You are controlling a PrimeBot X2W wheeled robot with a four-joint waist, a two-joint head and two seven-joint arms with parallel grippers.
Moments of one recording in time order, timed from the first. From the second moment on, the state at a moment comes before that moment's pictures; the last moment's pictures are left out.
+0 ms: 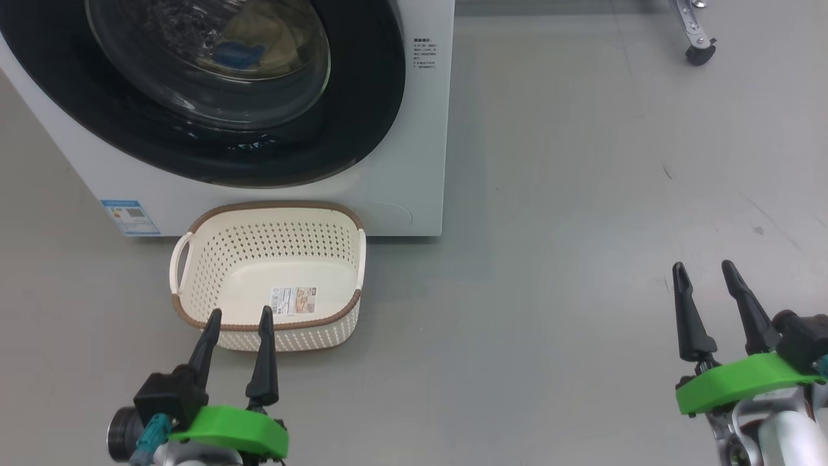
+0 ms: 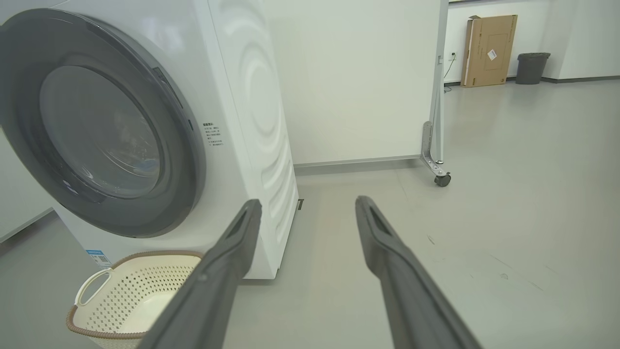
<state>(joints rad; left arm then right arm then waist) -0.11 0.06 -0.18 0.27 -0.26 -0.13 -0.25 -0.05 -0.05 -0.12 0.22 0.17 0.13 -0.26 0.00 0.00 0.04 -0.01</state>
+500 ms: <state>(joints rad) -0.11 0.07 -0.19 0.26 -0.27 -0.13 -0.25 -0.05 -0.05 -0.07 0.20 0.18 0.13 -0.26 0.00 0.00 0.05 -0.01</state>
